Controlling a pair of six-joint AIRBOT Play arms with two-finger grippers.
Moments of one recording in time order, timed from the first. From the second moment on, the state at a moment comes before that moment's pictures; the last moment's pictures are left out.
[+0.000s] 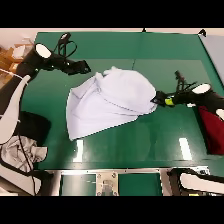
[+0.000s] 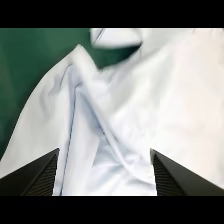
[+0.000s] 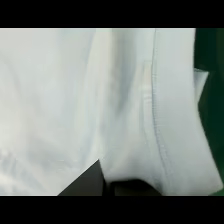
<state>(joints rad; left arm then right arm) -0.11 -1.73 1.65 0.91 -0.99 -1.28 -0.14 -1.40 0.90 -0.82 0.89 1.25</state>
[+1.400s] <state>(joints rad) 0.08 -1.06 0.46 0.80 -1.17 -1.48 -0.34 -1.52 0.96 -0.81 1.07 1.19</state>
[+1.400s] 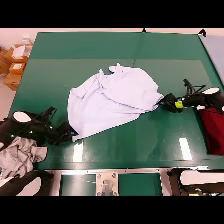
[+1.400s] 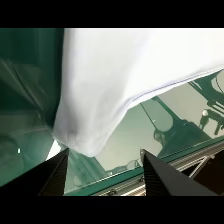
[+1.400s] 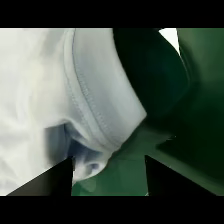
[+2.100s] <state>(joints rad) 0.08 -1.05 0.53 0.64 -1.08 -1.32 -0.27 -1.52 1.06 -0.74 1.17 1.20</state>
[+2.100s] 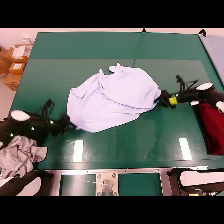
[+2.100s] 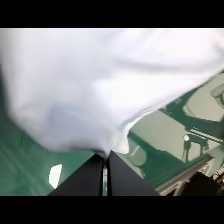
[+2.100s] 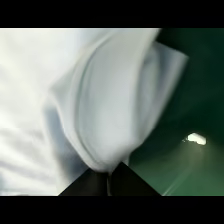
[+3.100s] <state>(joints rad) 0.08 -1.00 2.07 0.84 -1.39 -1.39 -0.54 -0.75 1.79 -0.69 1.24 1.38</state>
